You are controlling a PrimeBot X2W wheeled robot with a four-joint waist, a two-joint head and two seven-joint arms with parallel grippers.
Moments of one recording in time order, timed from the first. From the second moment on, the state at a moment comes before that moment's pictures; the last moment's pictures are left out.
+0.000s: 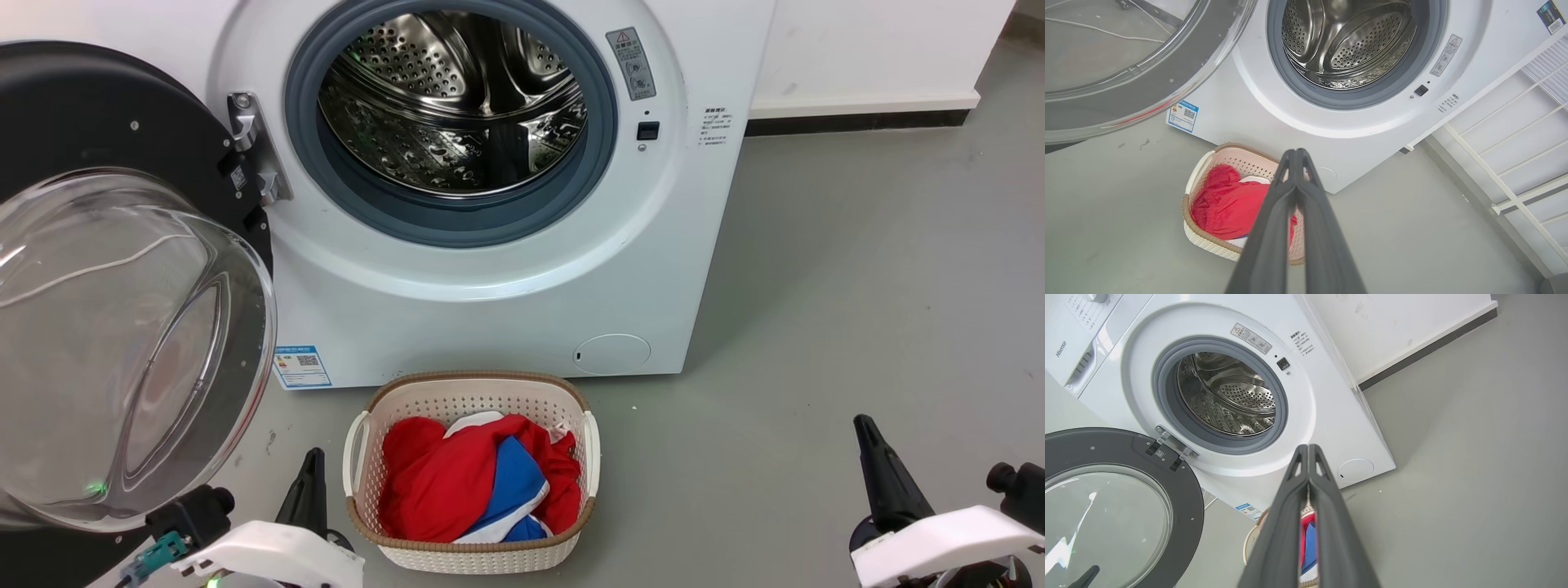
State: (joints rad) left arm 0.00 0.17 -0.15 0.19 -0.77 0.08 -0.10; right arm 0.04 -0.08 -0.05 0.11 0.65 0.13 0.00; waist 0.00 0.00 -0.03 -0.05
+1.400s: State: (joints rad) left arm -0.05 0.11 -0.02 0.22 -1.23 -0.03 0.00; right arm -0.04 -0.07 -0.09 0.18 1.17 0.13 0.06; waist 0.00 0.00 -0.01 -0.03
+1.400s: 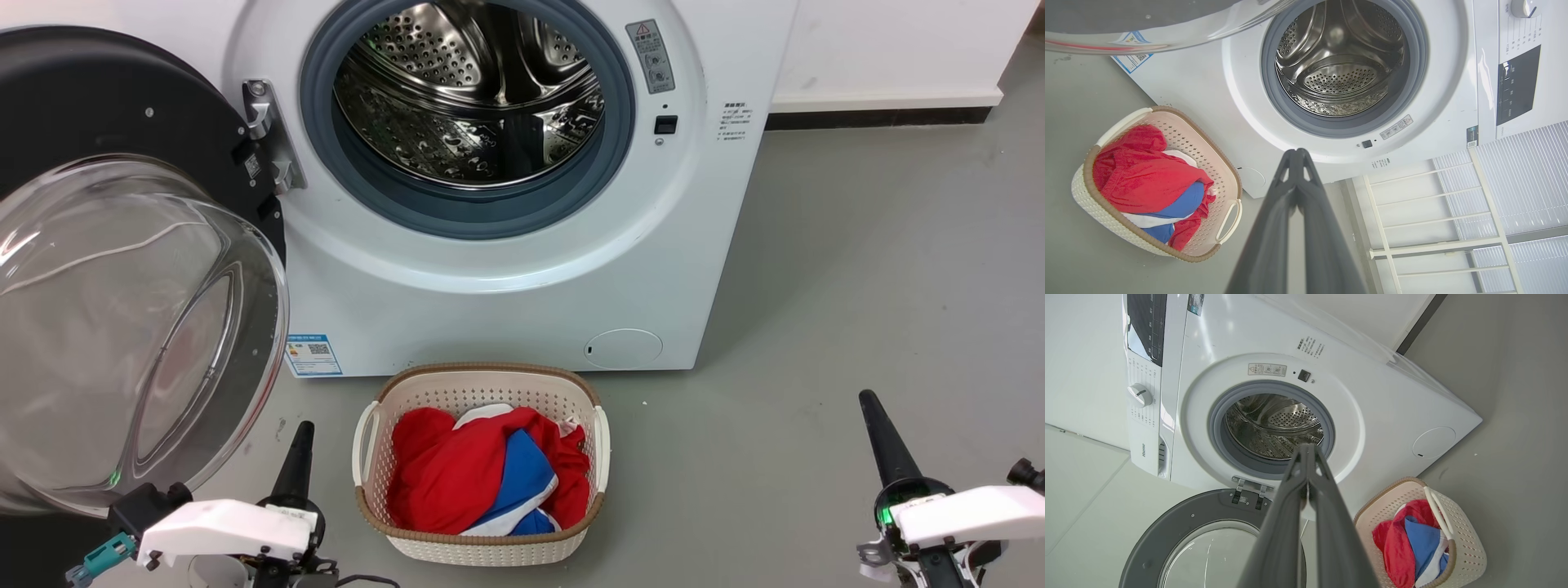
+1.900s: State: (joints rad) left arm -0.07 0.09 0.02 0.23 -1.36 -0.06 0.03; right arm -0.06 -0.06 -0.09 0.20 1.31 0.13 0.08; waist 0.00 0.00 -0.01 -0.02
